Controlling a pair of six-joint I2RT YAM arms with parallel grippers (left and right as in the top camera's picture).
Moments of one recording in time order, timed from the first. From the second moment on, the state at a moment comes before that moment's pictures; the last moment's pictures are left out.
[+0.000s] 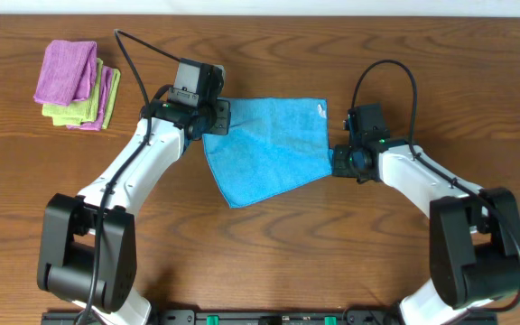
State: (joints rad) left arm -0.30 1.77 1.25 -0.47 0.10 -0.18; right arm 0.22 1.78 0.95 -0.44 -0.02 0.30
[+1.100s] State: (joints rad) left arm -0.31 1.46 1.25 -0.91 0.13 -0.20; right arm 0.51 1.35 0.93 -0.81 -0.15 0.42
